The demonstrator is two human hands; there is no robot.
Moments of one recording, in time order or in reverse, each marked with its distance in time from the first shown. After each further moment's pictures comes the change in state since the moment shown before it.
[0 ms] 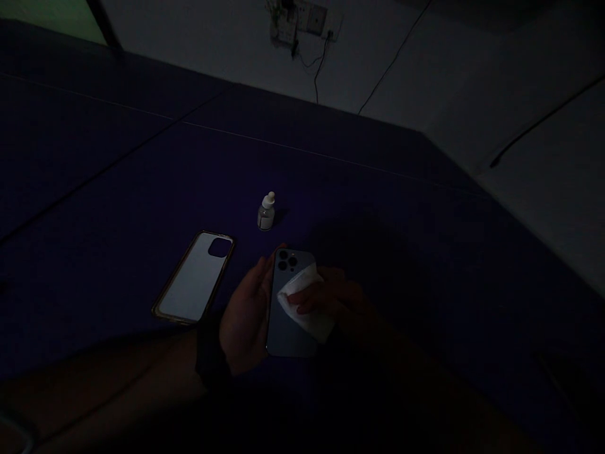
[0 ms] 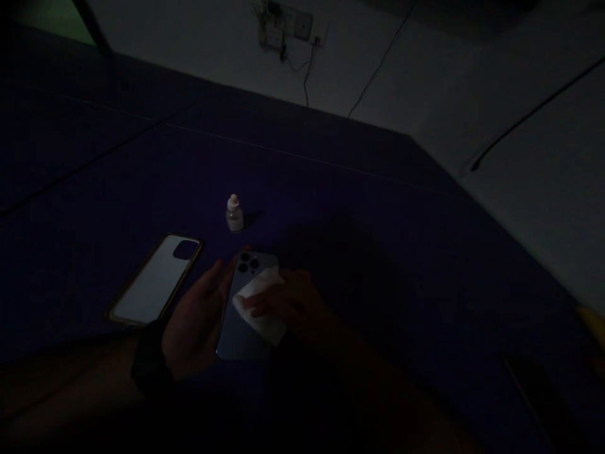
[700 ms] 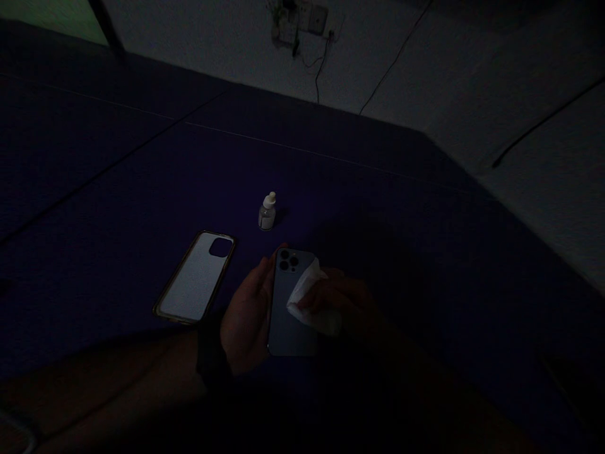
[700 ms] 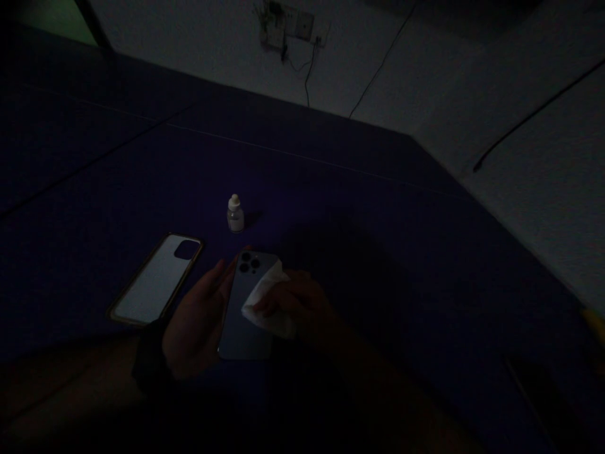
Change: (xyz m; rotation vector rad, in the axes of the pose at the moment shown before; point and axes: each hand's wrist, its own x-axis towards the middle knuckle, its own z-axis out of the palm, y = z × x) left_hand 0.000 0.000 0.007 0.064 -0.036 0.006; right_hand 0.004 -0.001 0.000 0.169 0.068 0.076
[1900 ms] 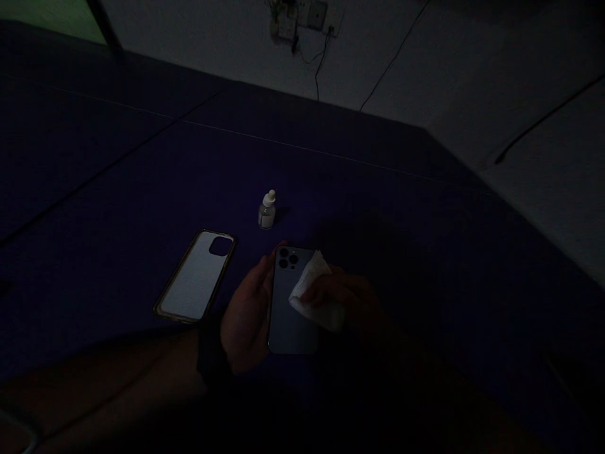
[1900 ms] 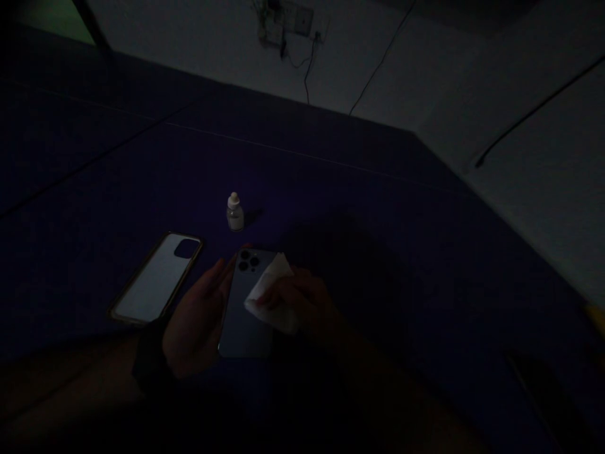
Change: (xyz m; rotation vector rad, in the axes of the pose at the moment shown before) left_hand -0.001 0.003 0.000 -0.023 0.046 -0.013; right_hand -0.001 0.002 0.002 0.051 0.070 0.045
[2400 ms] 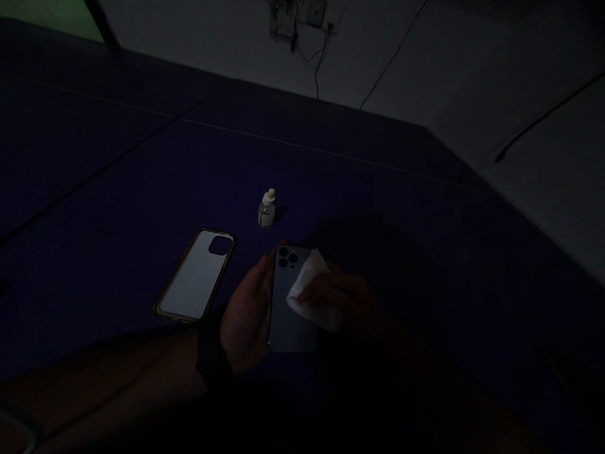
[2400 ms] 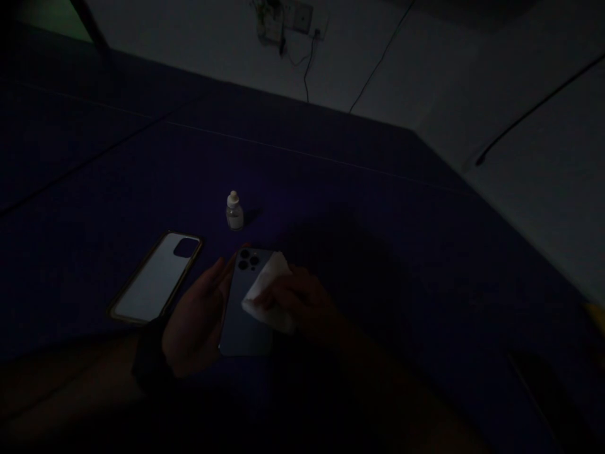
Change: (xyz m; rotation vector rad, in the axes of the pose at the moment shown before) left_hand 0.000 0.000 -0.001 -0.002 -0.004 -0.009; right_hand 0.000 0.002 -0.003 -0.036 -0.092 0.001
